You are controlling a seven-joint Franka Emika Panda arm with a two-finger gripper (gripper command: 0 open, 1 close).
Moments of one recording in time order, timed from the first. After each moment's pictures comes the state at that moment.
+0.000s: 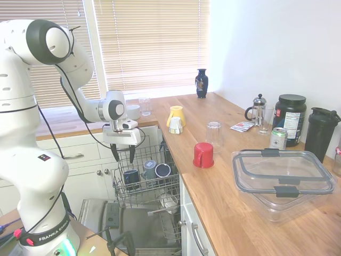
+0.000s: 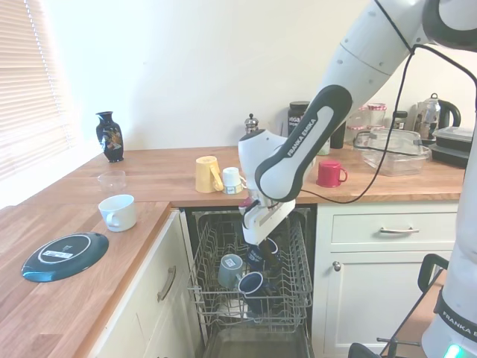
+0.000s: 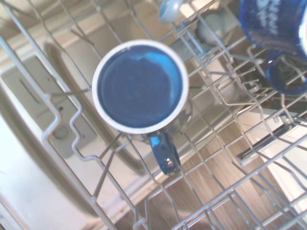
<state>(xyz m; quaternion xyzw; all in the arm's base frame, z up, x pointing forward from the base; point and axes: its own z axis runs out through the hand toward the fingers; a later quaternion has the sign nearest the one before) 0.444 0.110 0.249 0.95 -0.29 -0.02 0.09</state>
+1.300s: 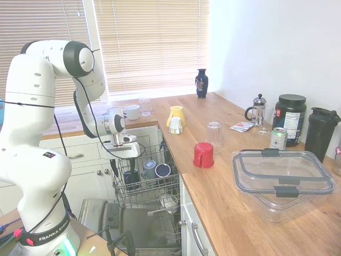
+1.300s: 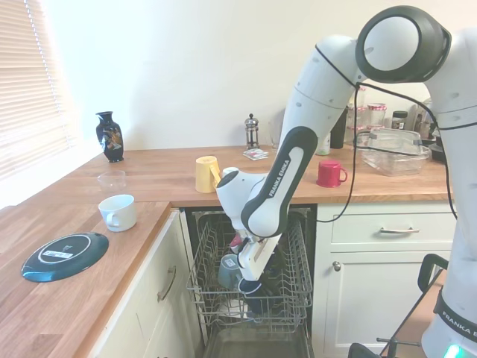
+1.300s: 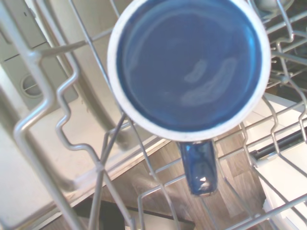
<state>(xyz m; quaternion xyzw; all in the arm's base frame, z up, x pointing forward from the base) 0.462 0.136 0.166 0.96 -0.22 -0.07 0.16</state>
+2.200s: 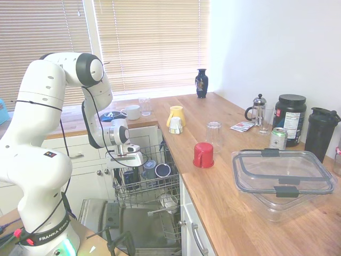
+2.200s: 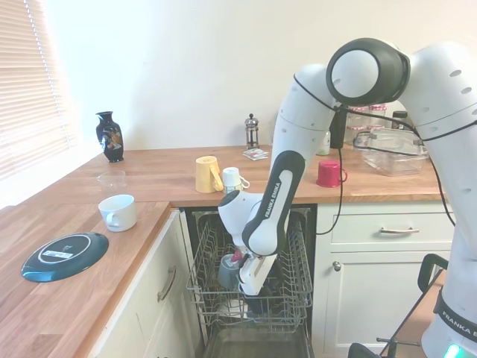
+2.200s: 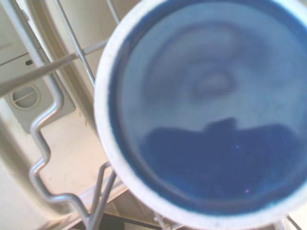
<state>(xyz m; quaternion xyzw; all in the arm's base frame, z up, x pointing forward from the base) 0.474 0.131 0.106 0.96 -0.21 -0.07 0.16</state>
